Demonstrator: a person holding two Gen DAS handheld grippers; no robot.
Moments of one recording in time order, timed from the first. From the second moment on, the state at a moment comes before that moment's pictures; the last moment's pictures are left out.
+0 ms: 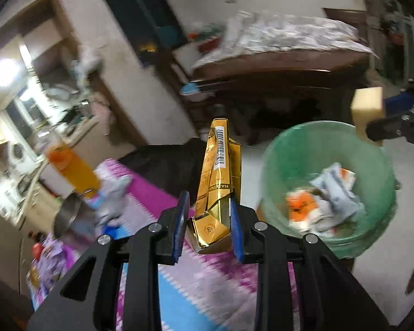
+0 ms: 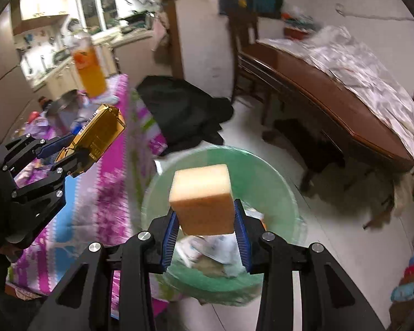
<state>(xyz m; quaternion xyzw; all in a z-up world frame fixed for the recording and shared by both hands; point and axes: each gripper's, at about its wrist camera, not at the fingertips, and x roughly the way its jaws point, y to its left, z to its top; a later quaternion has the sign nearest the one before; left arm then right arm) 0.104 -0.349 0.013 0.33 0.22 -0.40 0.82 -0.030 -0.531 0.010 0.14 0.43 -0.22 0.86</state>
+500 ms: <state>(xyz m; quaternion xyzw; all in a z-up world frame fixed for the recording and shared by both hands) 0.074 -0.438 -0.027 0.40 0.26 -0.53 0.70 -0.040 -0.587 -0.020 0.19 0.50 -0.24 0.81</state>
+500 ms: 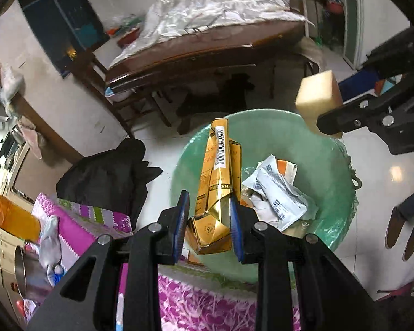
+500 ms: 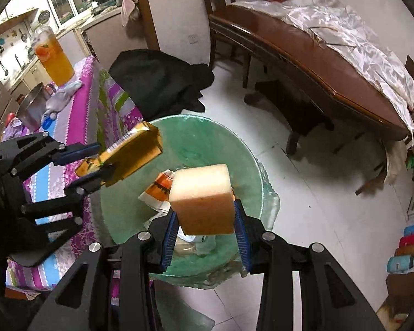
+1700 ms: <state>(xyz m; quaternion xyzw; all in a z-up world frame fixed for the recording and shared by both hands) 0.078 -0.459 -0.055 0.42 0.29 -0.53 0.67 -0.011 -0.602 -0.046 0.16 0.58 -0.22 0.77</state>
